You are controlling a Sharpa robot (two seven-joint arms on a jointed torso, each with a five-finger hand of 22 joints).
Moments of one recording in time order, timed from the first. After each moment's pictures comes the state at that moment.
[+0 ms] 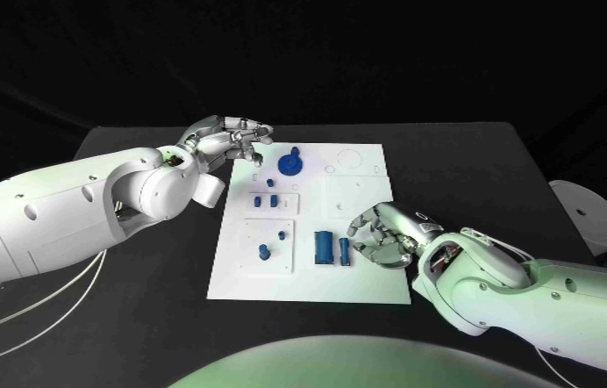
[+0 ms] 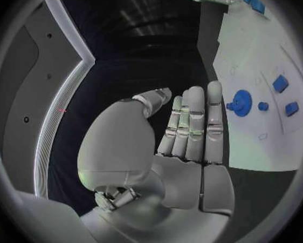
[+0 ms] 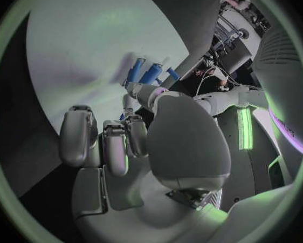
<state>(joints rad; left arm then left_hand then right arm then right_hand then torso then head) 1.18 -0.90 -0.04 1.52 -0.11 -0.19 0.21 1.29 -0.17 0.58 0.07 0.22 0.86 0.16 0.34 0.33 0.99 0.10 0.47 0.13 1.10 0.03 1.11 0.44 0.17 1.11 0.13 0.41 1.23 0.99 -0.98 -0.16 1.90 -1.44 -0.56 -0.37 1.32 -0.25 0.65 0.07 0.19 1.03 0.11 0.07 0.58 1.46 0.02 1.35 1.31 1.46 -0.06 1.56 1.31 0.08 1.46 0.05 1.21 1.31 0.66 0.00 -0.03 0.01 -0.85</state>
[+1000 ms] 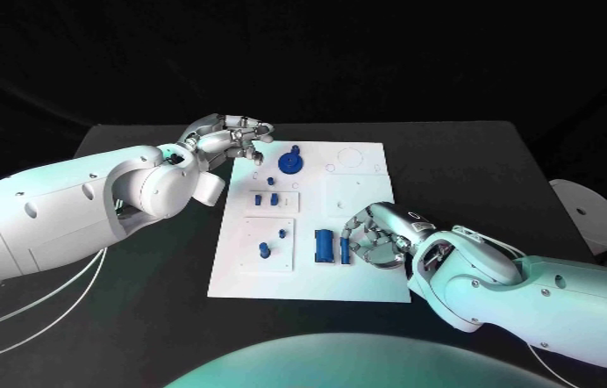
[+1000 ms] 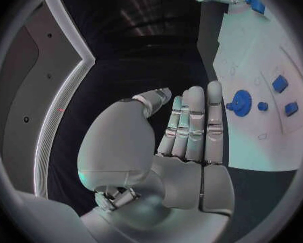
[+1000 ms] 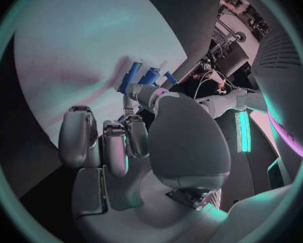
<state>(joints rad) 1.18 -0.90 -0.04 1.52 -0.11 -0.19 0.21 1.29 -0.17 0.57 0.07 0.22 0.86 0.16 0.34 0.33 0.99 0.10 0.47 0.13 1.10 0.03 1.11 0.44 0.17 1.11 0.13 0.41 1.23 0.99 -0.95 -0.16 1.88 -1.45 -0.53 -0.35 1.29 -0.24 0.67 0.05 0.23 1.06 0.10 0.08 0.56 1.46 0.02 1.35 1.31 1.46 -0.06 1.56 1.31 0.08 1.47 0.05 1.22 1.31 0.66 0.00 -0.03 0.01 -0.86</state>
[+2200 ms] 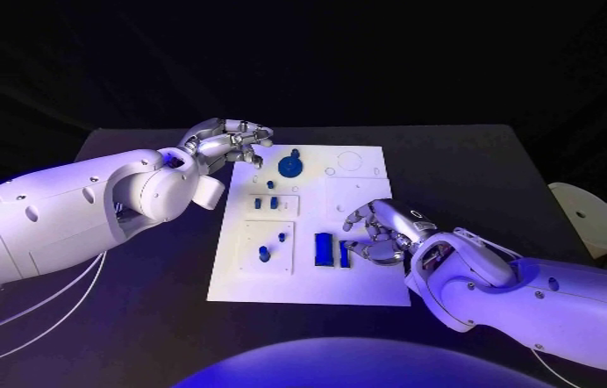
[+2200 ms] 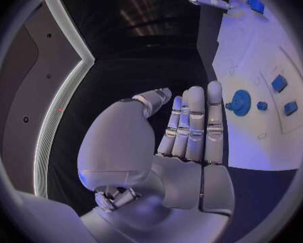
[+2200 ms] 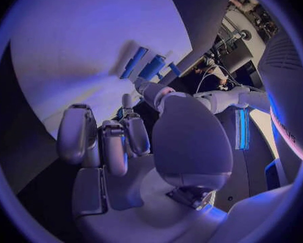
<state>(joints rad) 1.18 -0.90 -0.04 1.52 -0.11 -0.19 0.21 1.29 -0.17 0.57 0.07 0.22 0.86 0.17 0.34 0.33 0.99 0.10 0.47 0.13 1.10 0.03 1.11 0.44 0.17 1.11 0.13 0.41 1.23 0.99 -0.93 -0.16 1.86 -1.46 -0.63 -0.34 1.24 -0.27 0.59 0.06 0.06 1.03 0.11 0.12 0.52 1.45 0.03 1.31 1.31 1.47 -0.04 1.56 1.31 0.08 1.47 0.06 1.17 1.31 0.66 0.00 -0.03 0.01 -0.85</state>
